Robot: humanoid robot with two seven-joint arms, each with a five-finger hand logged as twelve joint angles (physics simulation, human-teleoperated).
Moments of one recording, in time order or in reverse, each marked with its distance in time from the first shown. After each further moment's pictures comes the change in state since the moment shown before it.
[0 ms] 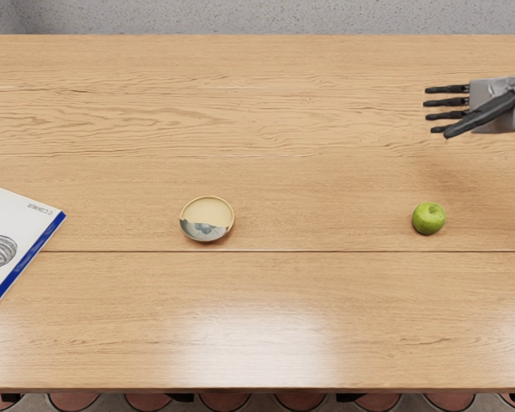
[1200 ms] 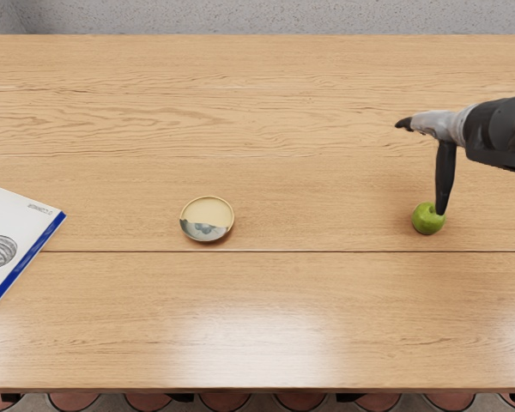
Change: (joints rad) left arm 0.035 0.000 -0.002 0.000 0.000 0.000 0.000; right arm 0.521 -0.045 -0.710 0.959 -0.780 -0.651 0.000
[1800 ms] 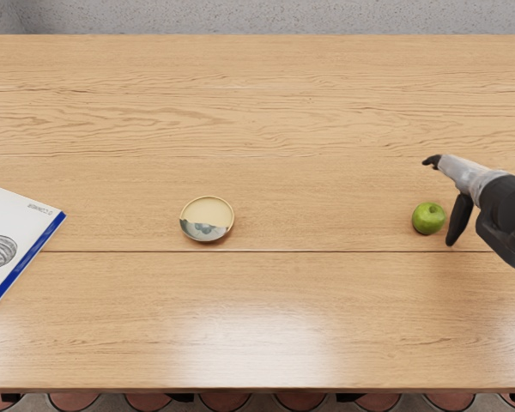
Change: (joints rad) left arm 0.001 0.000 0.000 0.000 0.000 0.000 0.000; right arm -0.207 -0.060 -0.096 0.162 -0.199 -0.473 0.000
